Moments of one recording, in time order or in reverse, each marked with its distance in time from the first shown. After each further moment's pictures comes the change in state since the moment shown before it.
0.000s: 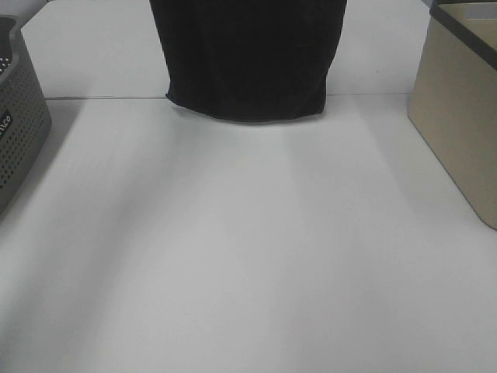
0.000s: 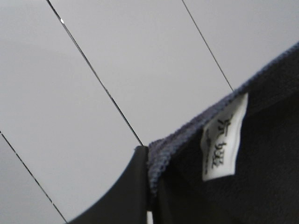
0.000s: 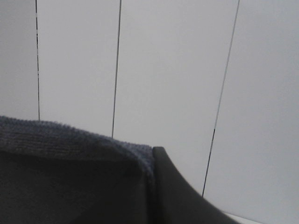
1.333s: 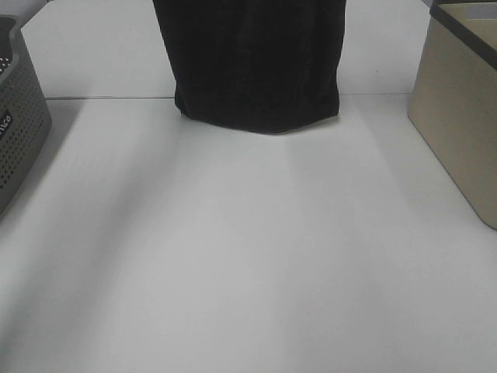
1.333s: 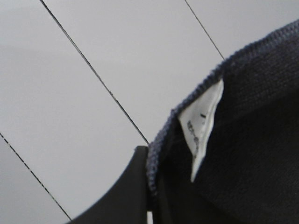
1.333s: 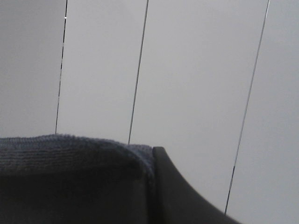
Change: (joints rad) left arm 0.018 0.050 -0.002 0.032 -0.048 0.022; right arm -0.009 0.051 -0.002 0.352 -0.133 -0.351
